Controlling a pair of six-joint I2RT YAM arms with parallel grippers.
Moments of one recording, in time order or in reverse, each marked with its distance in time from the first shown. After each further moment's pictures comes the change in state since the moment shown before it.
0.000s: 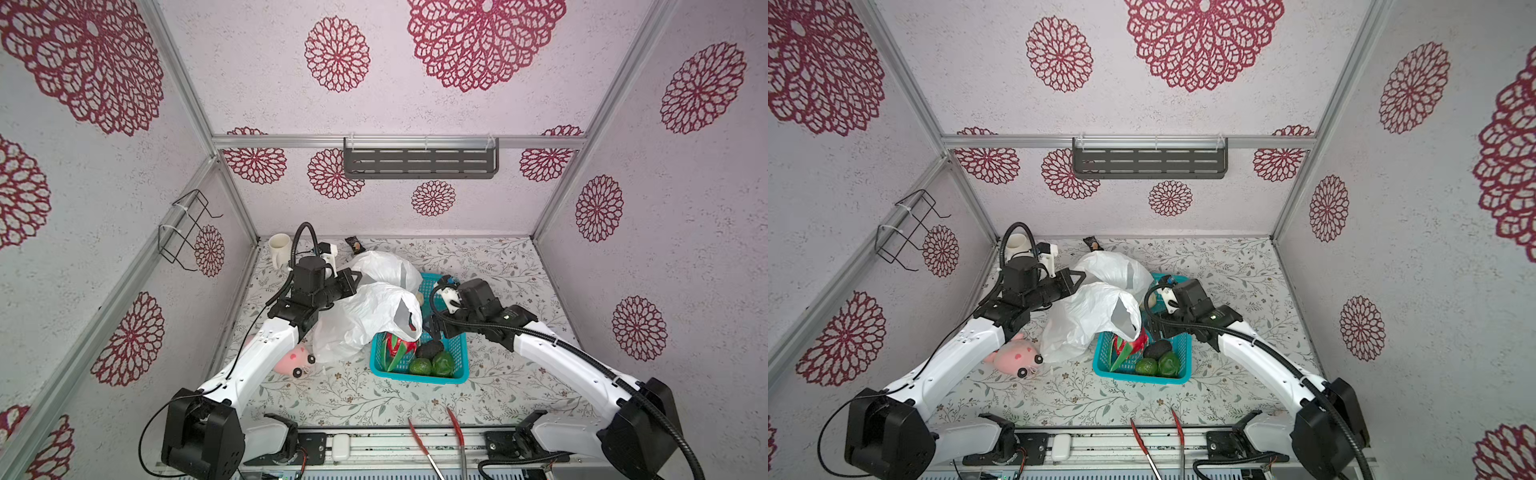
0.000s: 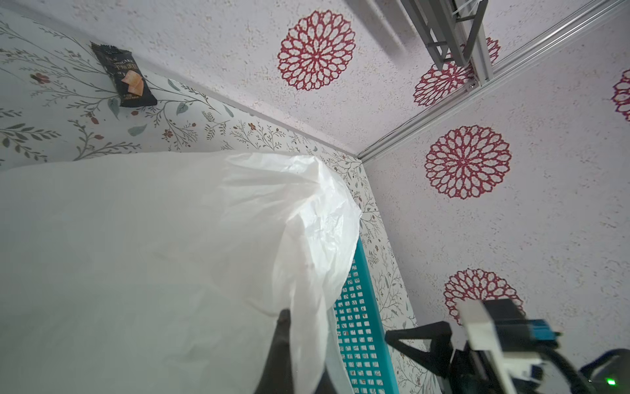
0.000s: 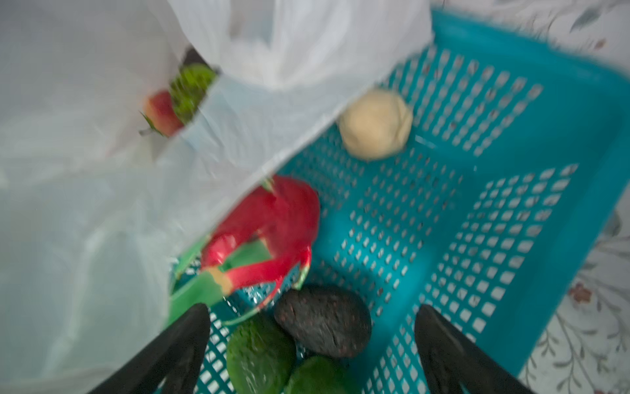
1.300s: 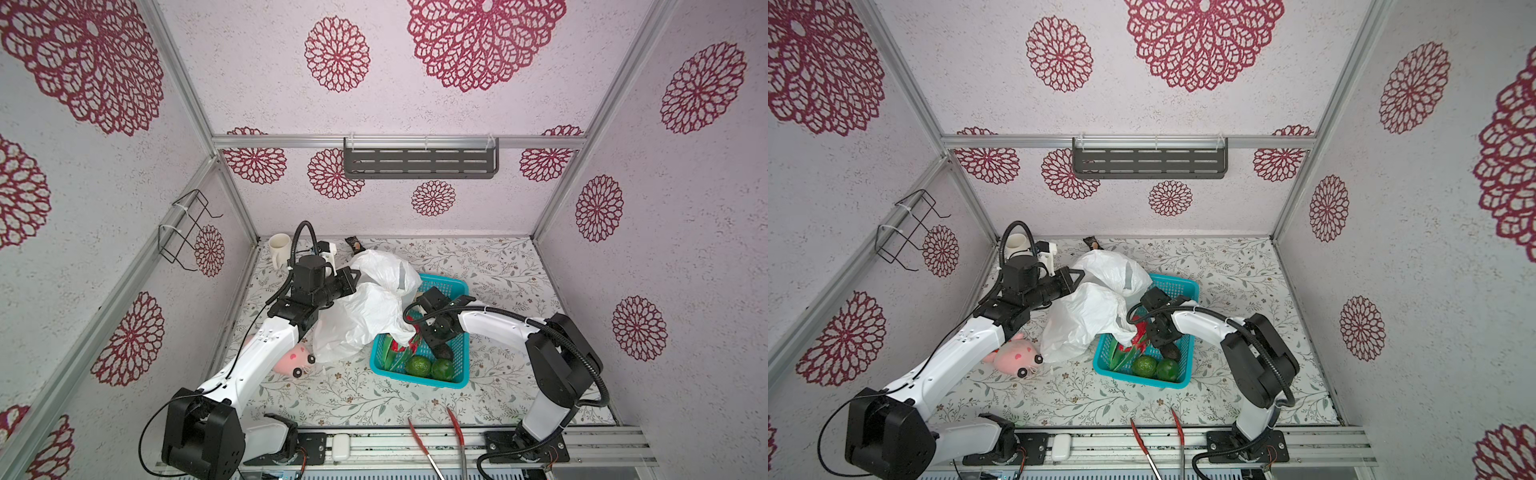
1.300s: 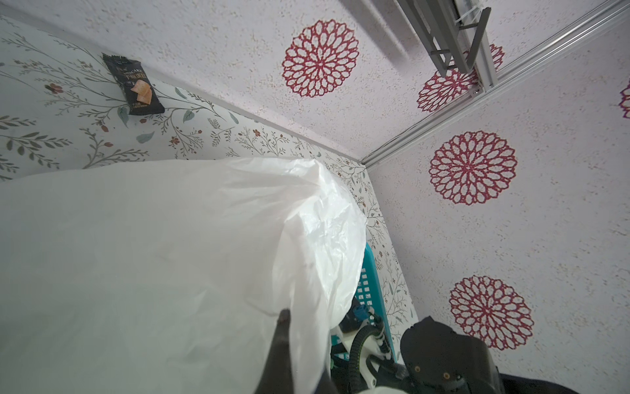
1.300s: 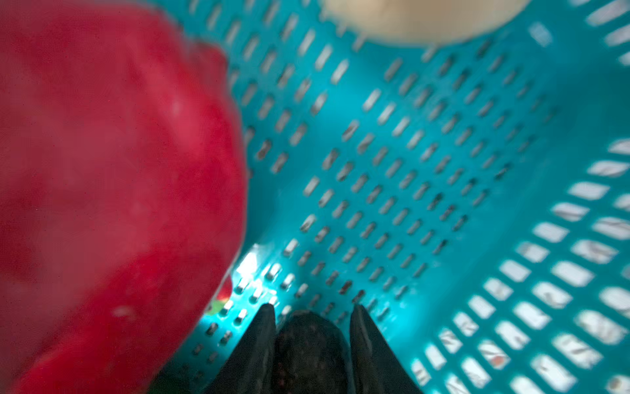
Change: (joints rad) left arm 0.002 0.003 0.011 -0.004 -0.018 -0.001; right arm 0.060 0.442 0.196 -0.113 0.261 0.013
